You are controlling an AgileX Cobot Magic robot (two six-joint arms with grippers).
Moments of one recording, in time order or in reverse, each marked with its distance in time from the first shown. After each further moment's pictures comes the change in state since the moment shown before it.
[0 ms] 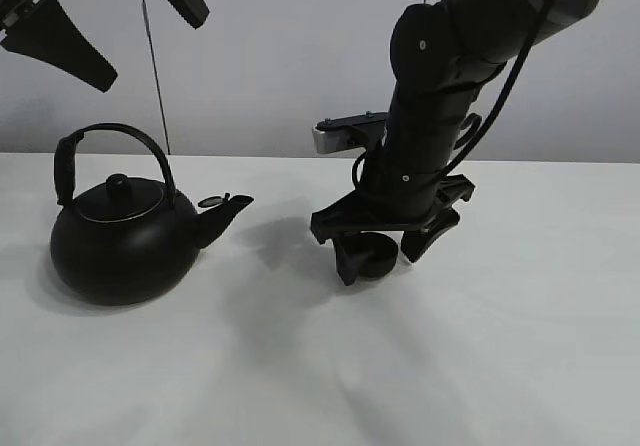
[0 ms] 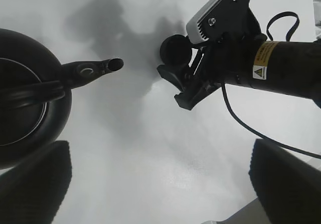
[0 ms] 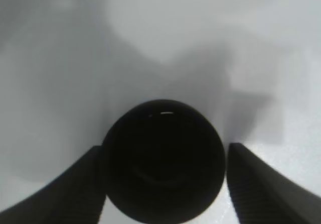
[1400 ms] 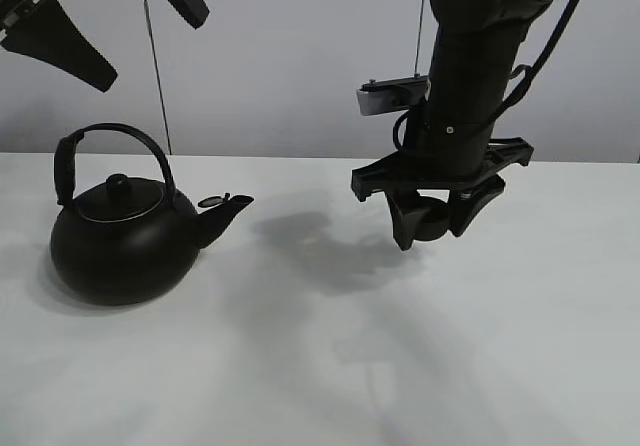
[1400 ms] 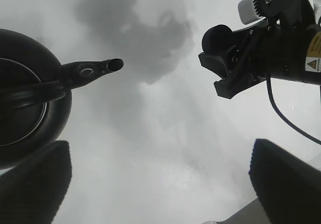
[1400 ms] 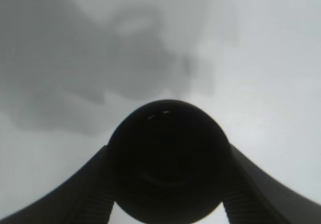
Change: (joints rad) left arm 0.000 0.000 0.000 0.000 0.000 0.000; right arm -0.049 -0.107 0.001 -0.078 0.167 0.130
